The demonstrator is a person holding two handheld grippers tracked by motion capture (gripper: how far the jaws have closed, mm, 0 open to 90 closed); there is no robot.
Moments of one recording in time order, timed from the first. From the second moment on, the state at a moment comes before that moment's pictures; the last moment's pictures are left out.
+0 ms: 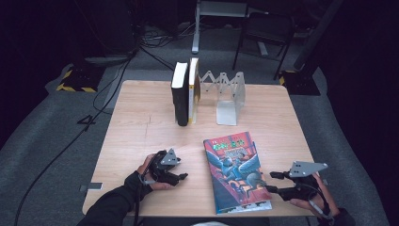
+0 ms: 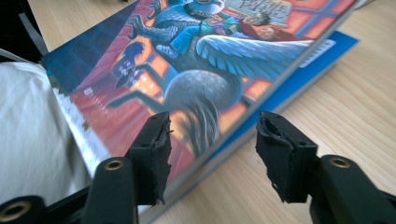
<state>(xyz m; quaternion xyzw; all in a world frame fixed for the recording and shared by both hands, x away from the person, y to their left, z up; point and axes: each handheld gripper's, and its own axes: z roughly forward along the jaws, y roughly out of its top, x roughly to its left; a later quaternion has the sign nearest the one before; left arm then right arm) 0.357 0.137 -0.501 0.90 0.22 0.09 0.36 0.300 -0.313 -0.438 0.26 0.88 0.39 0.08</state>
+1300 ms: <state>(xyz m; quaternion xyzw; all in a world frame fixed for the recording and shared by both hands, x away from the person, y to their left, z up) 0.407 0.071 -0.503 0.89 0.25 0.10 0.37 0.341 -0.278 -0.444 0.22 0.91 0.34 0.06</state>
